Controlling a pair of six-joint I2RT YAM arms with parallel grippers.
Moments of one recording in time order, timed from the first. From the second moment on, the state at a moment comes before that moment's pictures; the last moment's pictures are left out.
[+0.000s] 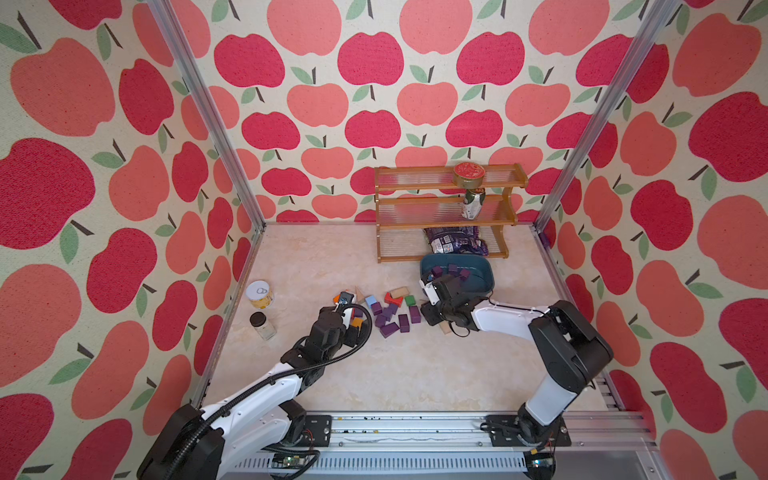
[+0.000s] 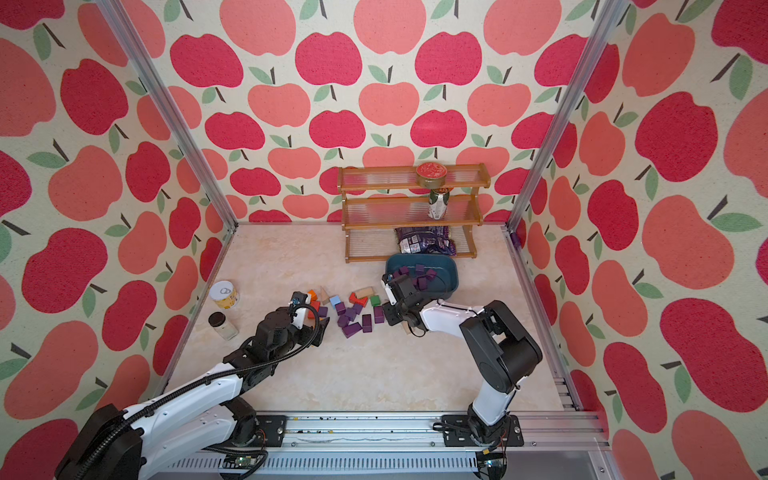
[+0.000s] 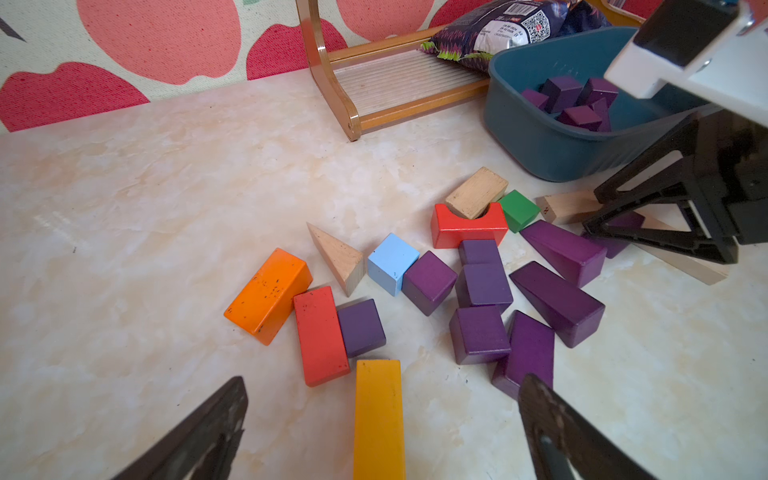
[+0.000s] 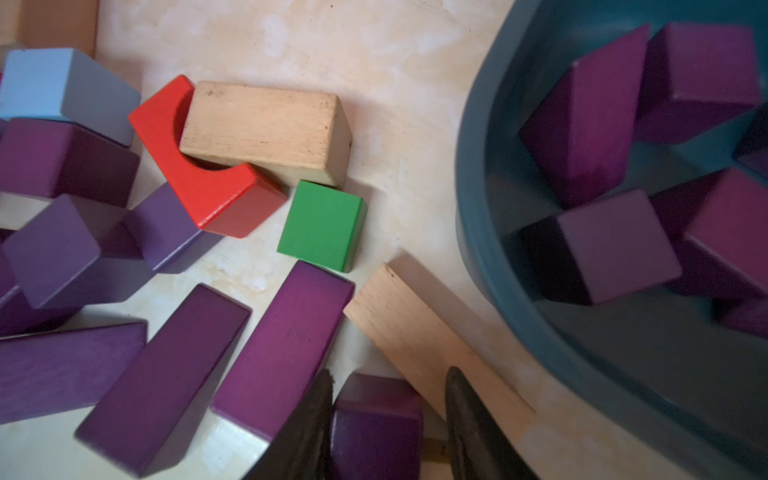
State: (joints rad) left arm -0.60 0.96 0.32 0.14 -0.19 -0.08; right arm 0.70 1.71 0.87 -0.07 0.02 0.10
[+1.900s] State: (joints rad) left arm -0.60 0.96 0.32 0.14 -0.19 -0.08; right arm 0.70 1.63 0.81 -0.15 0.08 0.13
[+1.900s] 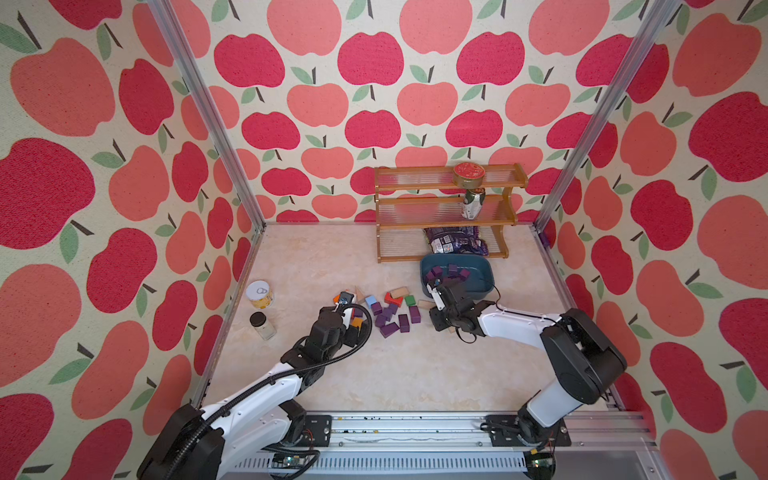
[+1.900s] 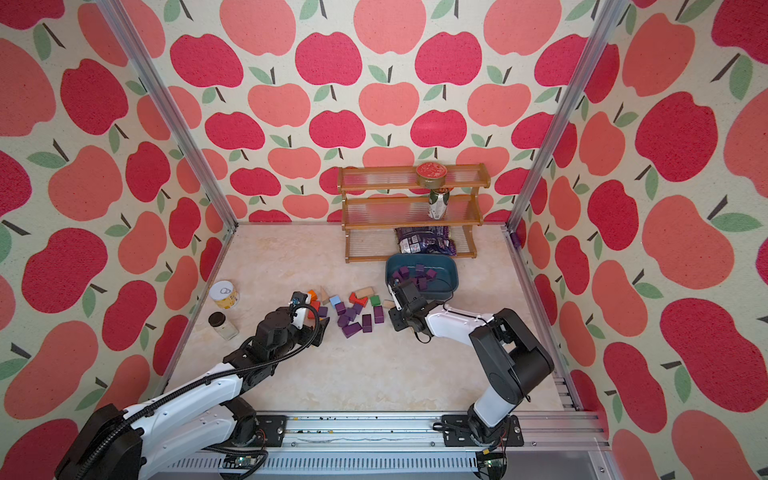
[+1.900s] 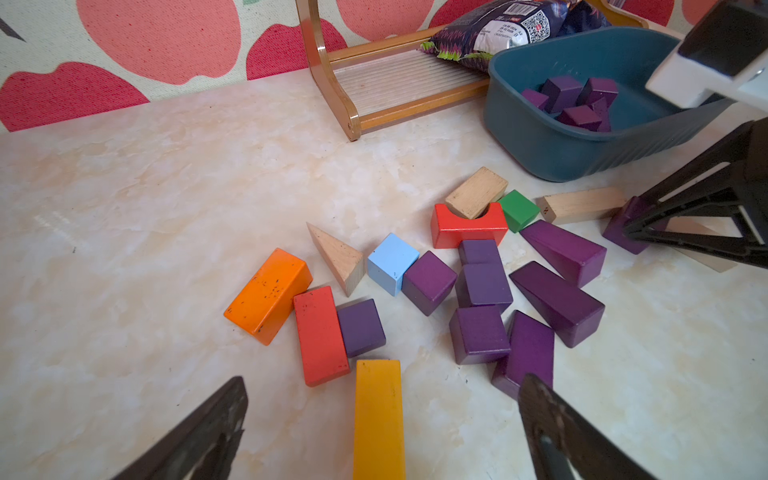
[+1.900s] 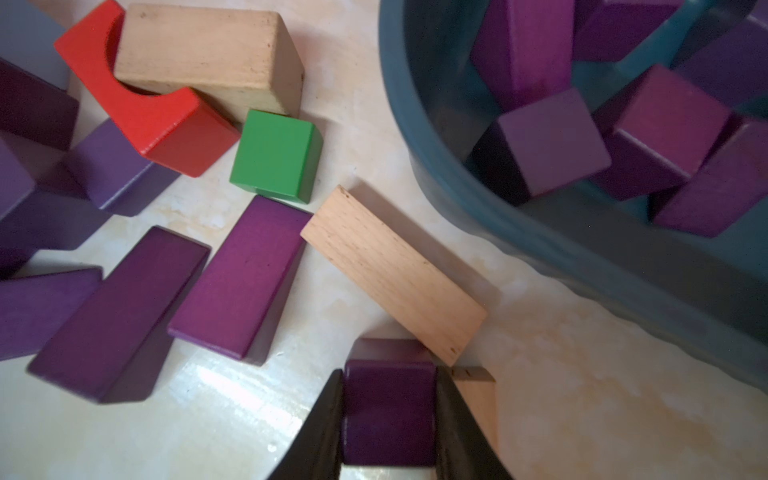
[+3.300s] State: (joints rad) left arm -0.60 1.00 0.33 0.14 -0.17 -0.08; right arm 0.48 1.85 1.38 -0.37 0.08 0.07
